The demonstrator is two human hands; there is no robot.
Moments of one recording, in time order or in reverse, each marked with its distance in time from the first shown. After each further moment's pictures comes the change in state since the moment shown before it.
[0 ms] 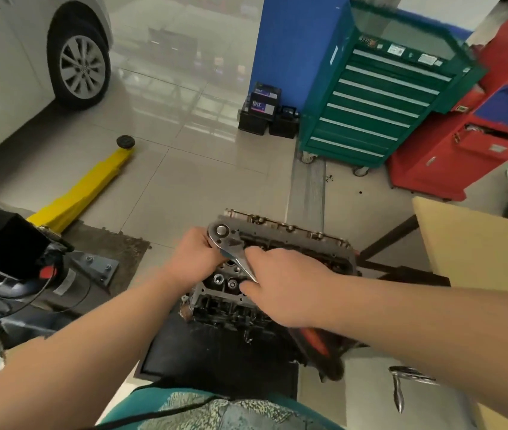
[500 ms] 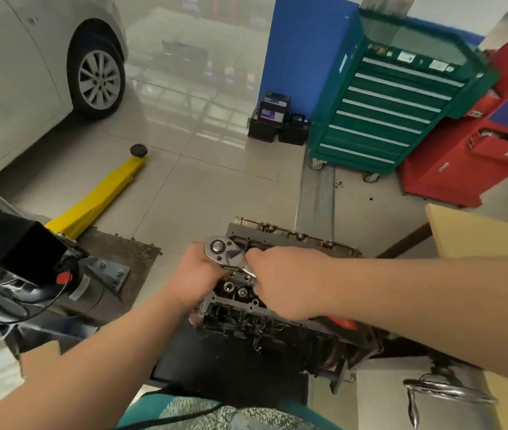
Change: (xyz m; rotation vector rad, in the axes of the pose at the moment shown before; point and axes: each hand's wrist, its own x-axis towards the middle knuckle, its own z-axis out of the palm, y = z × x) left_hand -0.015 -0.005 -0.008 -0.084 -0.001 0.104; right_hand 0.018 -0.010 -0.030 -0.213 -0.227 -0.098
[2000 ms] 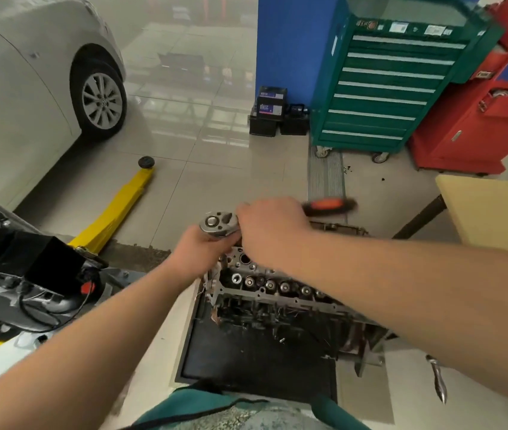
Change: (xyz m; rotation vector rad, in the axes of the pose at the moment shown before) left_hand 0.009 0.025 -0.003 0.184 0.006 -0.071; right_hand 0.025 0.009 -0.001 0.022 0.451 0.252
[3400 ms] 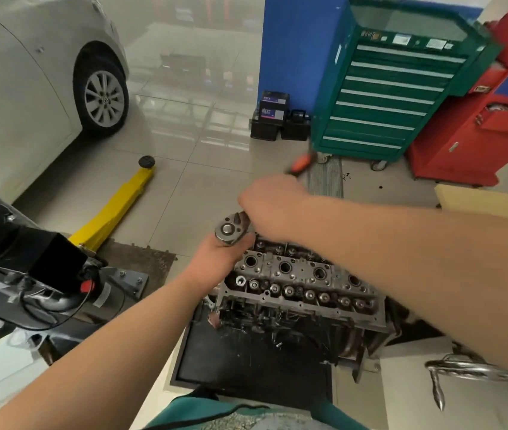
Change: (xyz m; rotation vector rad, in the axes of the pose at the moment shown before) left_hand -0.006 0.000 0.013 -0.215 -0.001 -0.010; right_hand 0.033 0.001 -0.039 -0.243 -0.125 -0.109
